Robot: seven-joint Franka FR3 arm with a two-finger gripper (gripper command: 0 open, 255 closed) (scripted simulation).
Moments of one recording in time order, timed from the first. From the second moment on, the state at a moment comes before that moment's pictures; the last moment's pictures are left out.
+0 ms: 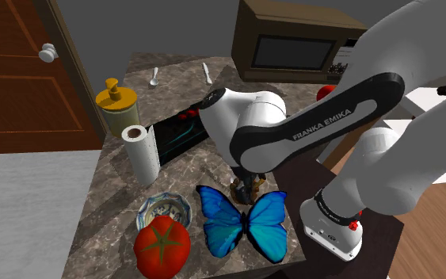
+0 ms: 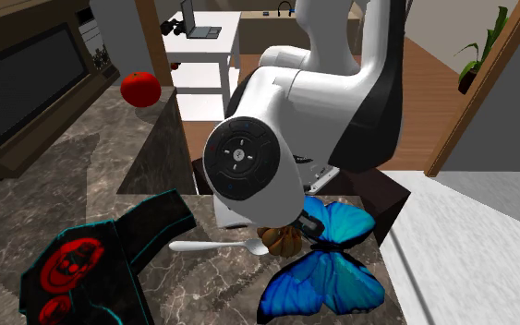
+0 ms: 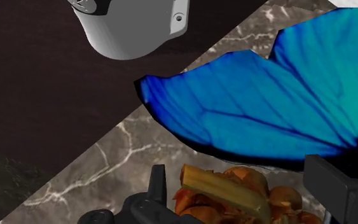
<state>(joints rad) 0.35 -0.21 0.37 -2.61 0.16 1.86 0.29</state>
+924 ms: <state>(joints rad) 0.35 -0.23 0.37 -2.60 0.16 1.84 0.28</state>
